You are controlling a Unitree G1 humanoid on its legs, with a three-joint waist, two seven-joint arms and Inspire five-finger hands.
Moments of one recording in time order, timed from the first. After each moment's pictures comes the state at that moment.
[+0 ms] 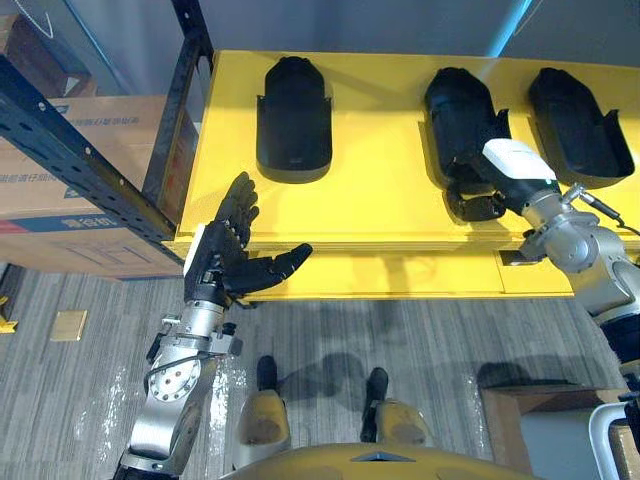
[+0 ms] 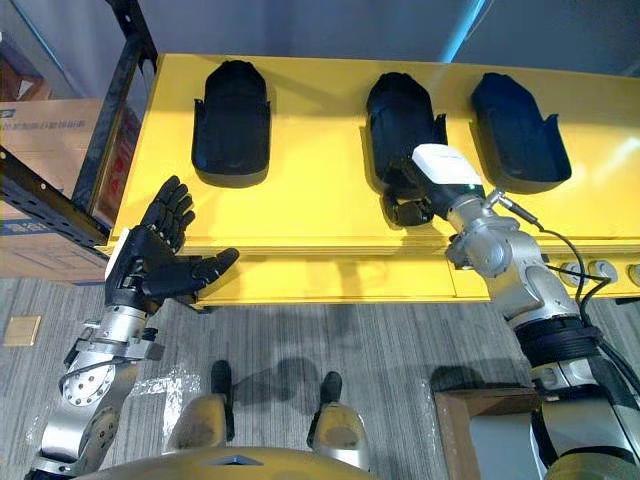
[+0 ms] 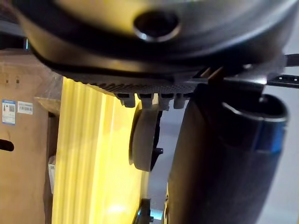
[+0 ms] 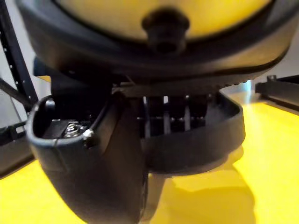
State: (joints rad) left arm 0.24 0.32 -0.10 -0.32 -0.35 -0.20 0.01; right arm -0.48 -0.91 0.21 0.28 -0.44 -0.13 0.09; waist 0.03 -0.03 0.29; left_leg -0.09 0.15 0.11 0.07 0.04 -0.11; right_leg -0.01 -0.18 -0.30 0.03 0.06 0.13
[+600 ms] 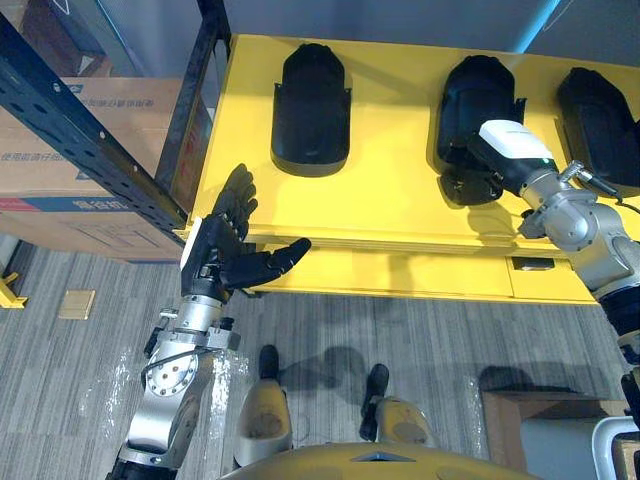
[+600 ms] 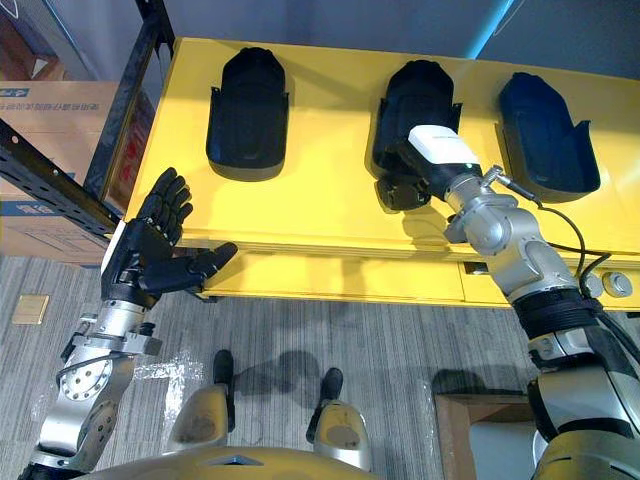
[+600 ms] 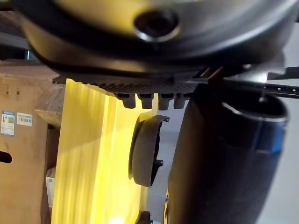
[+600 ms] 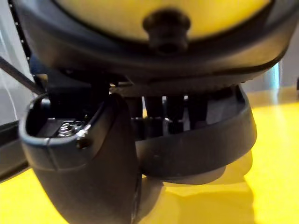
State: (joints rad) left arm 0.23 0.33 -0.08 -0.32 -0.35 -0.21 0.00; right arm -0.60 -0.95 0.31 0.38 -0.42 -0.21 0.06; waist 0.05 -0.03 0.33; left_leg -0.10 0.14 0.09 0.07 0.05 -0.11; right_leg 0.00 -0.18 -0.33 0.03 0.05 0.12
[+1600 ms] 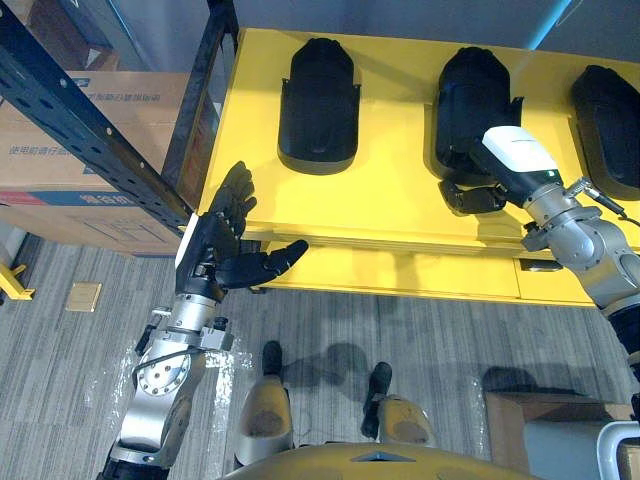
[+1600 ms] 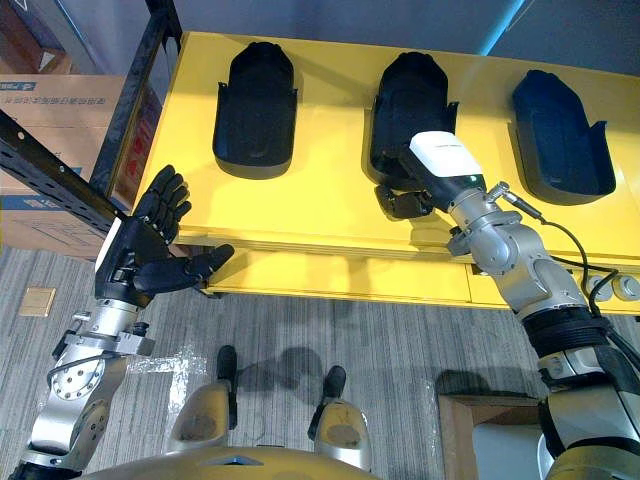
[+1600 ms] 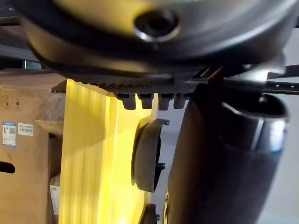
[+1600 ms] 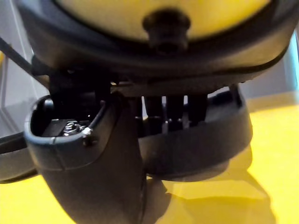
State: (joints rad) left arm 0.23 0.37 -0.06 -0.32 -0.35 -0.22 -0.03; right arm -0.48 -0.95 0.25 0.35 -0.42 -0.32 -0.05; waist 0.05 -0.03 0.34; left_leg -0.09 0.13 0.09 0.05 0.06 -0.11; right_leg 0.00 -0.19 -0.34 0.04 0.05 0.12
